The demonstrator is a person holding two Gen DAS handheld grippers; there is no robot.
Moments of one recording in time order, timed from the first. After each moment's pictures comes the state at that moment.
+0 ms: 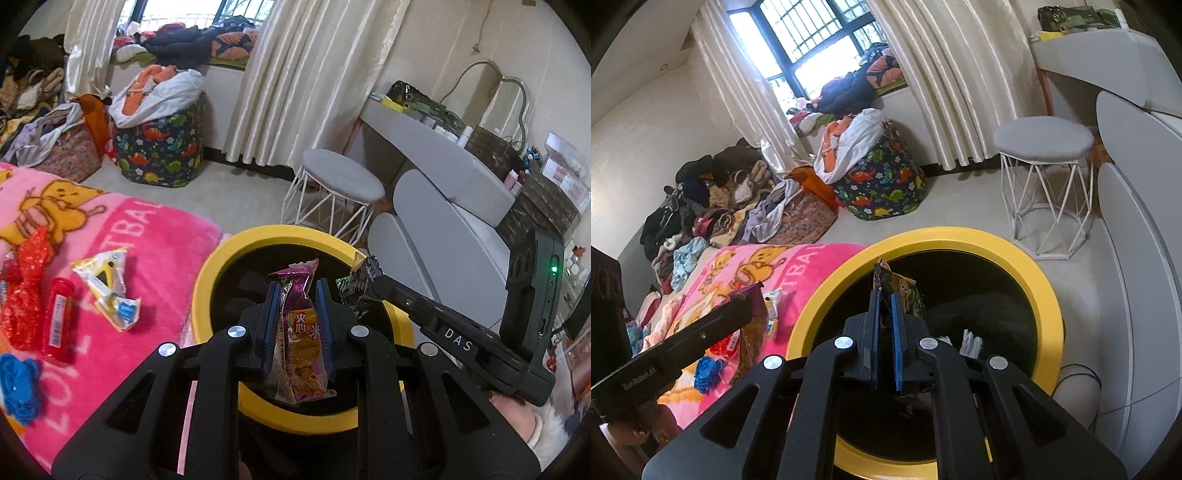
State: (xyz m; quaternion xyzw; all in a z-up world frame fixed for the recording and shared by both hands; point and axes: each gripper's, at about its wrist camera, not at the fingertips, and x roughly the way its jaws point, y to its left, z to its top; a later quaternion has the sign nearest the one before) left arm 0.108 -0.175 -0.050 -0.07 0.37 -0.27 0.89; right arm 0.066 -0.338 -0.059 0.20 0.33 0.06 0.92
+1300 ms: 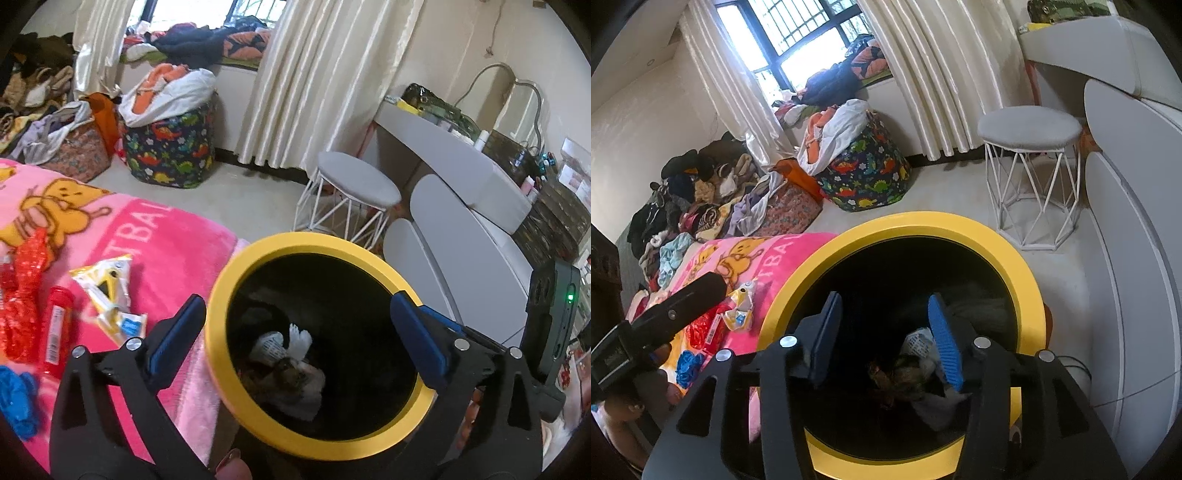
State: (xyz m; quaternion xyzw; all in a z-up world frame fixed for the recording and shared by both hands) left arm 0.129 -0.173 -0.060 -0.07 0.36 -0.25 0.90; right arm 0.070 -0.344 -0.074 0.19 0.34 0.04 0.92
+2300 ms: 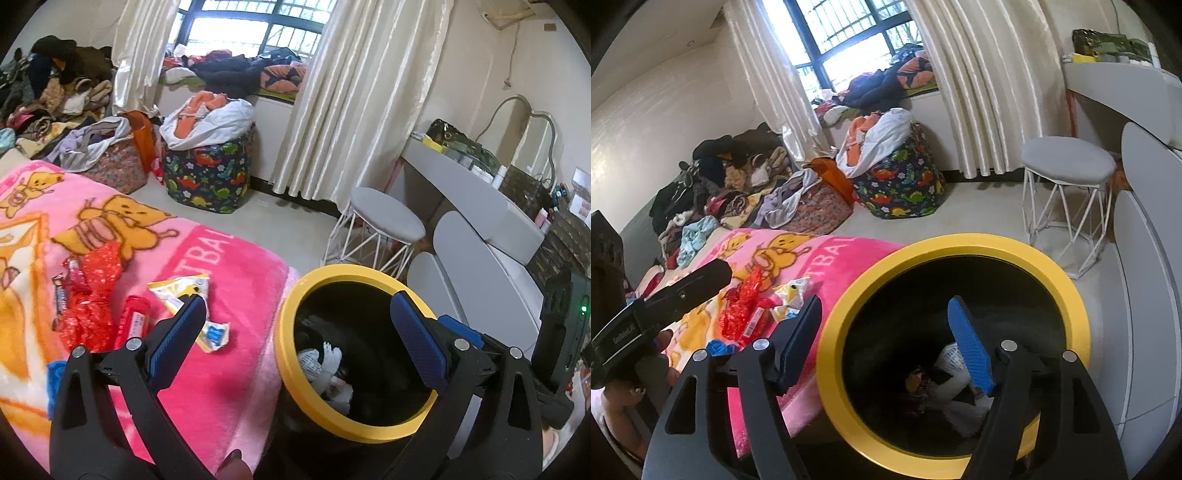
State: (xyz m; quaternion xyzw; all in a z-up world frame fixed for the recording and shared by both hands) left arm 0.109 -0.106 -0.028 -0.09 0.32 -0.19 0.92; right arm 0.064 -0.292 -0.040 0.15 0.32 0.10 0.93
